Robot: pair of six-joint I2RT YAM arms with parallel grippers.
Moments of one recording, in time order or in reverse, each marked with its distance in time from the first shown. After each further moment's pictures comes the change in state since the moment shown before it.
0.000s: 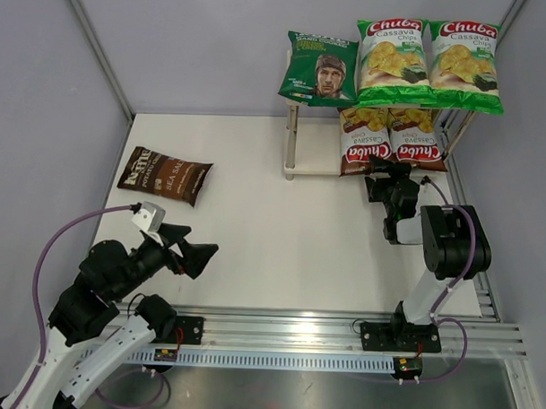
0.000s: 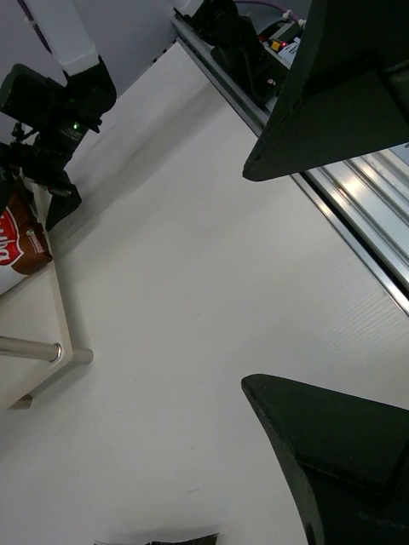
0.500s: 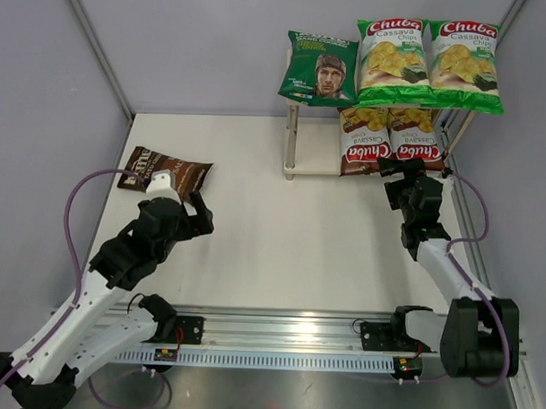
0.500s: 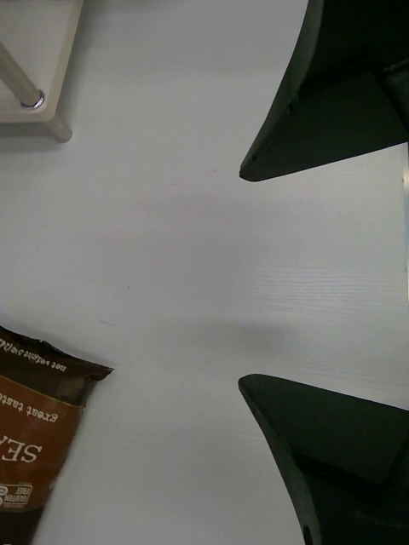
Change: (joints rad) left arm 0.013 0.399 0.075 -0.086 -0.513 -0.270; right arm -0.001 -0.618 -0.014 -0.674 0.027 -0.306
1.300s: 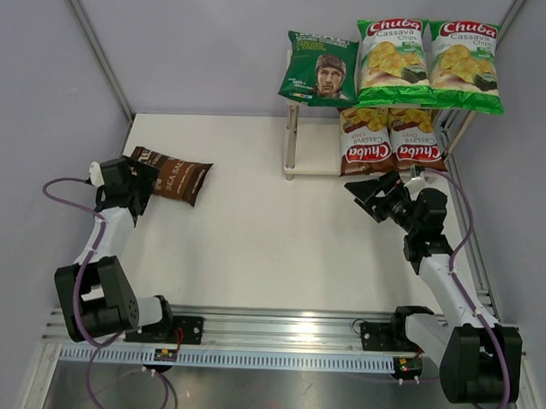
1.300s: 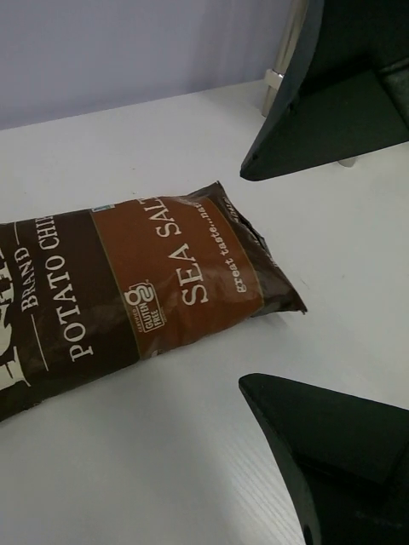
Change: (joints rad) left arm 0.871 0.571 -0.068 0.582 0.389 -0.372; right arm -0.003 -0.201 -0.067 -0.083 -0.600 -0.175
